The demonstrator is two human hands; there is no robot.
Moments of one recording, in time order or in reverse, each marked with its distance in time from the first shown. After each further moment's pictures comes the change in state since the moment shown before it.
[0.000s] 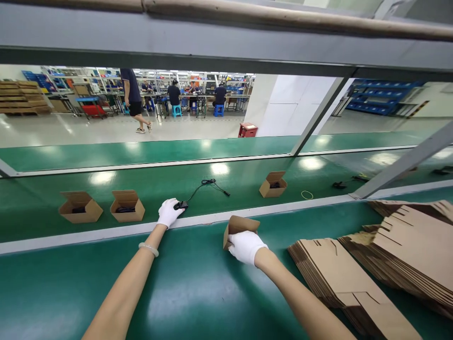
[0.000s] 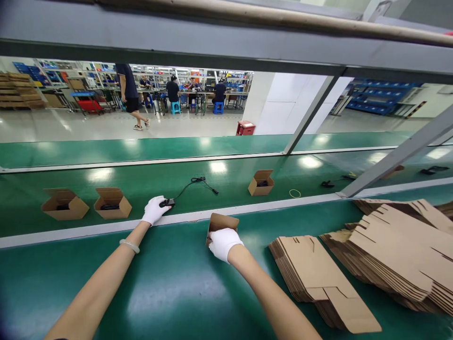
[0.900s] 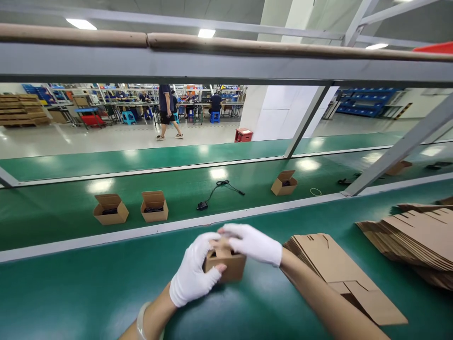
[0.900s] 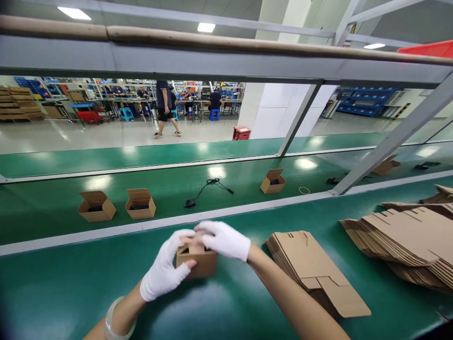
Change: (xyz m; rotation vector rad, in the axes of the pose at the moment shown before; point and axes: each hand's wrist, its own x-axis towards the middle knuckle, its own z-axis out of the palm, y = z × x) left_hand -0.160 0.111 -0.013 -0.286 -0.262 0.579; right_hand -0.040 -0.001 -0.043 0.871 0.124 -0.314
